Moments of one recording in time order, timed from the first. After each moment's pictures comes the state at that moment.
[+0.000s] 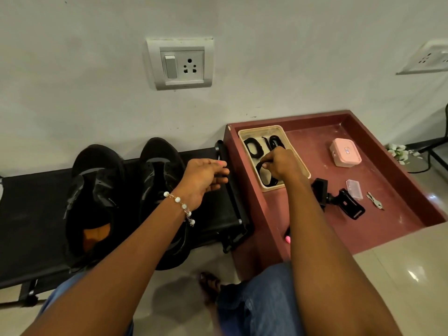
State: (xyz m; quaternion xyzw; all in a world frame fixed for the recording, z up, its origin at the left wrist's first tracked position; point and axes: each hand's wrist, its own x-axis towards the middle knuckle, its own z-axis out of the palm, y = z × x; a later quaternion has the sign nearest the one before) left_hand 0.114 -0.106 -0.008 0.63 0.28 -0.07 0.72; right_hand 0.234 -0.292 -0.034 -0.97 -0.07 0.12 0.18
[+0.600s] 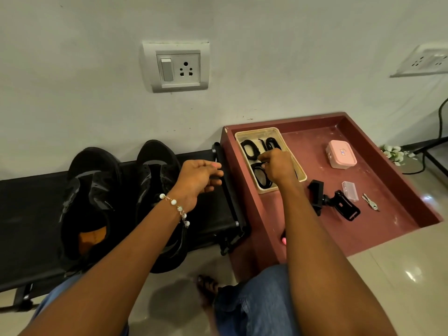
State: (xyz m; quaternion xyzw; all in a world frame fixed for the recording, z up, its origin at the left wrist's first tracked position) left_hand 0.116 -0.105 -0.010 0.65 0.28 -0.06 0.70; right_hand 0.237 -0.294 -0.049 -0.96 -0.05 0.06 0.26
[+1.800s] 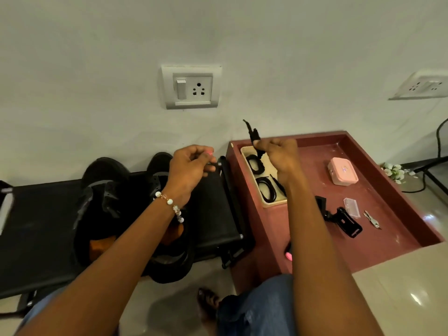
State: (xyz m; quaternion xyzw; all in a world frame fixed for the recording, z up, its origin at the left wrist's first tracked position) left_hand 0.121 -0.074 0.022 0.67 0.21 0.09 0.70; right_hand 0.213 -0.250 0.040 -0.79 0.01 0.04 0.61
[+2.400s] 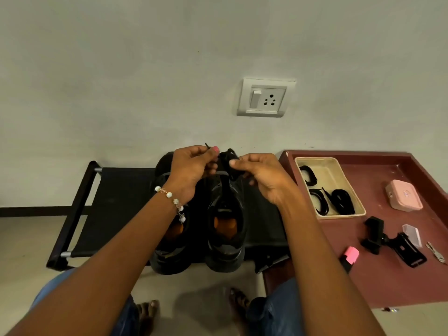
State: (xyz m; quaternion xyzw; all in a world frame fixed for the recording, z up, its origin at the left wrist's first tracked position) left_hand 0.054 0.025 0.045 0.58 0.29 0.15 0.75; right_hand 0.125 -0.121 0.055 -0.75 -0.09 0.28 0.59
